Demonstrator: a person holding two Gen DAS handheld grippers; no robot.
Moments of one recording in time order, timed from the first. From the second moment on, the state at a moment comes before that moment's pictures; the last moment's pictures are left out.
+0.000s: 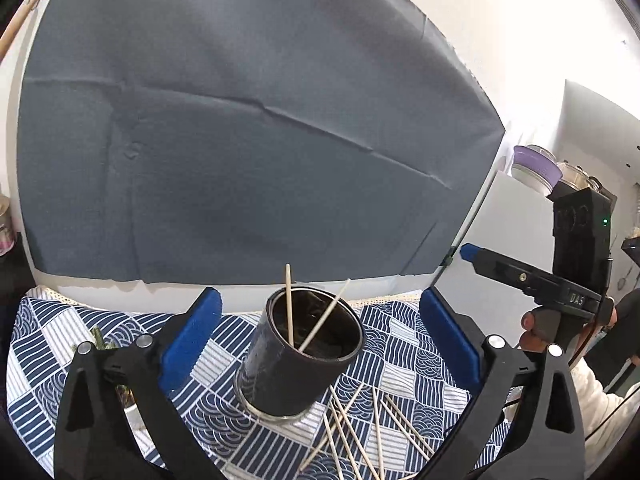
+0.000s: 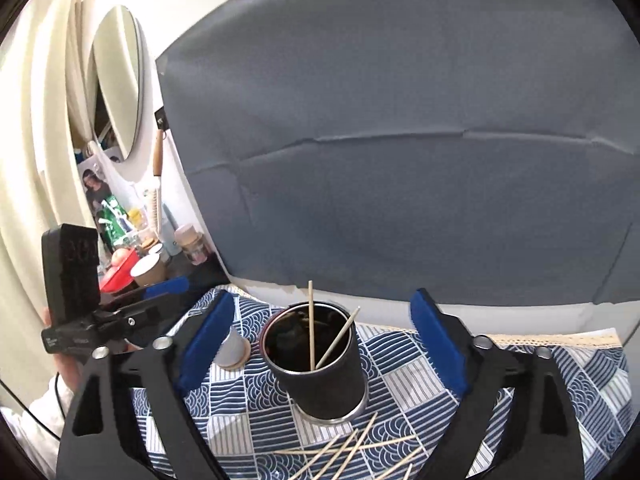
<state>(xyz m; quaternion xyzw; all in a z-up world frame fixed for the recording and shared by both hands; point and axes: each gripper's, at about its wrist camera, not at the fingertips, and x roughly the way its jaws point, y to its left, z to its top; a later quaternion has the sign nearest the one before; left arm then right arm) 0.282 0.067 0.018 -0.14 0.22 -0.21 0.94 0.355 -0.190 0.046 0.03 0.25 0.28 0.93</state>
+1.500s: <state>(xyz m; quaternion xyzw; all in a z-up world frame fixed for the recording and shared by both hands) 0.218 -0.013 -0.100 -0.08 0.41 -0.18 0.89 0.254 -0.288 -0.067 -0.01 0.40 0.18 0.90</state>
